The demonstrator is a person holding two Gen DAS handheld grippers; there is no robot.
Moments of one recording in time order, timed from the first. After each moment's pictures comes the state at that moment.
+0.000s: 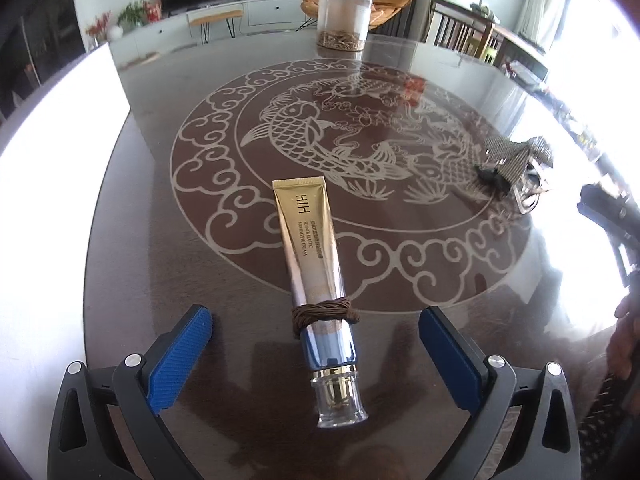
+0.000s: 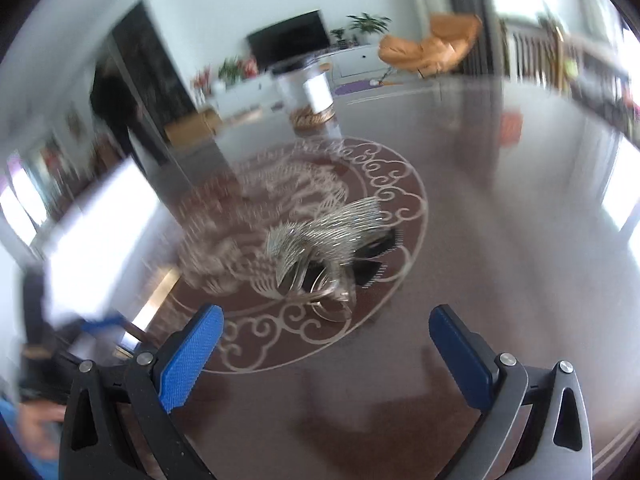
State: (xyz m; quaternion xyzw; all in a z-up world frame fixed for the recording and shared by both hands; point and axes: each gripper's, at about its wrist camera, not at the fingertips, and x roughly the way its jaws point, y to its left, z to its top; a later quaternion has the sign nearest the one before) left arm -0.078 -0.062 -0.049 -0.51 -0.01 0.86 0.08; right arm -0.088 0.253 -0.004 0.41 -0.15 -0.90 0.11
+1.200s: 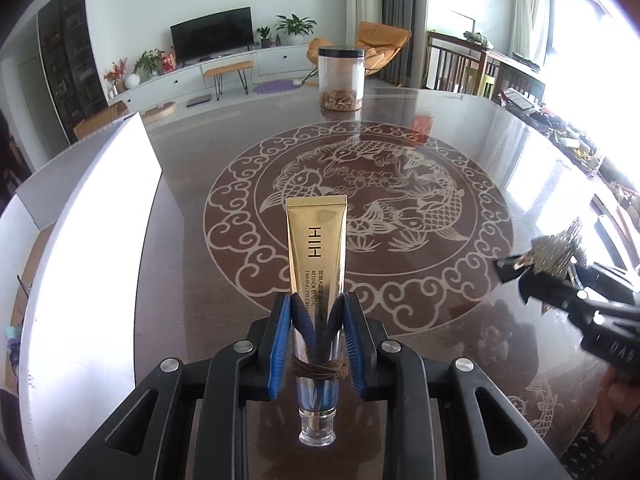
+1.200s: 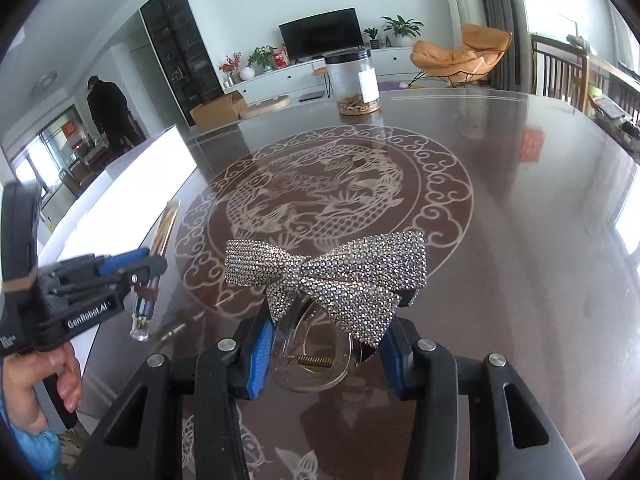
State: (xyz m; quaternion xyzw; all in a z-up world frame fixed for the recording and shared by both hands) left arm -0.055 -0.050 -0.002 -0.42 0.03 0.91 0.05; right arm -0.049 0.182 -0.008 0.40 -0.06 -0.90 0.15
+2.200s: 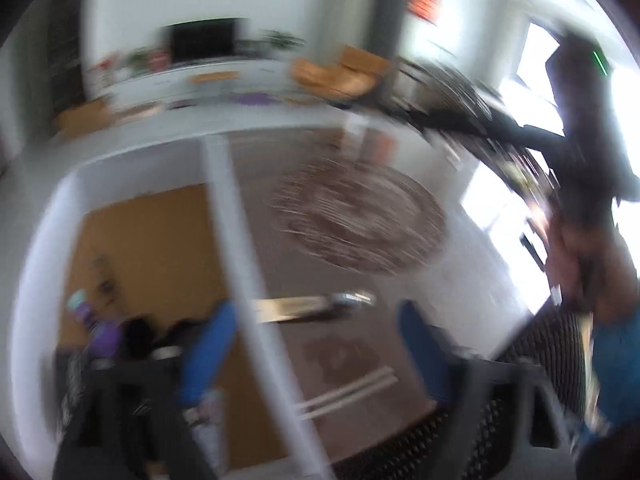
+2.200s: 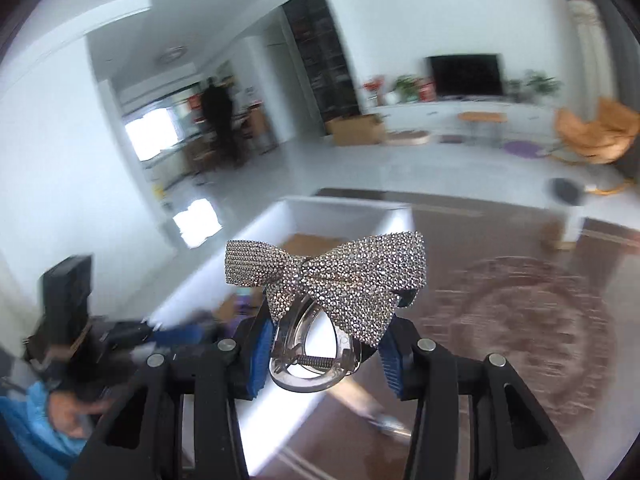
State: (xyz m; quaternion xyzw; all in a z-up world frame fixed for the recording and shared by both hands) left arm 0.065 -0.158 0.112 -0.41 0.01 0.90 0.16; right arm -0.031 0.025 0.163 0.32 -0.01 -0.89 0.33
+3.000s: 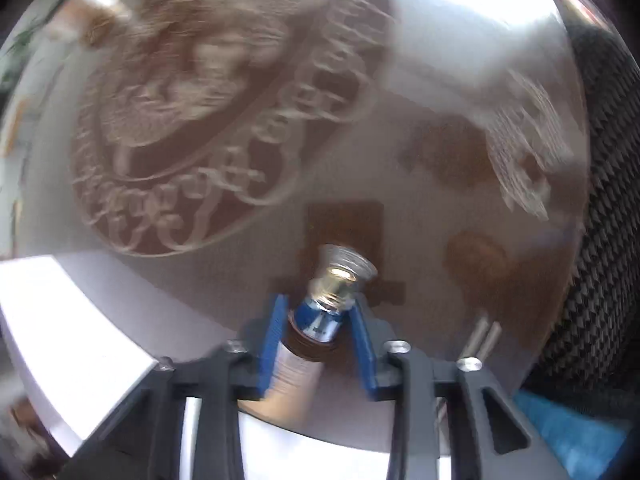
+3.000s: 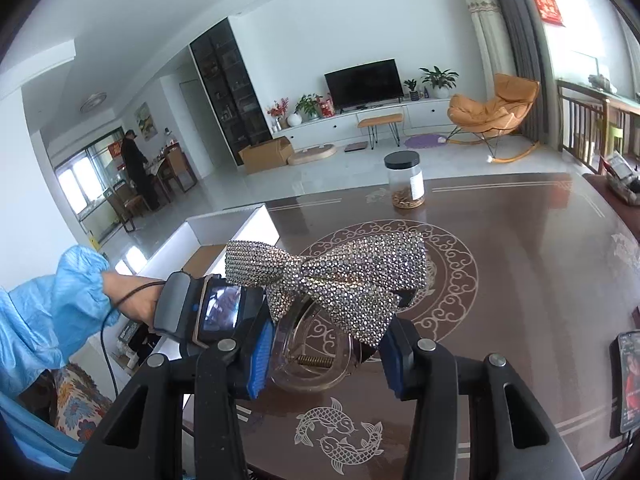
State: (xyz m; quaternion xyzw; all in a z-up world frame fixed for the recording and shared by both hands) left arm -0.074 -0.030 -0.029 -0.62 0.38 0.63 0.28; right arm 0.039 0.202 0.164 0.31 -0.08 -0.92 0.21
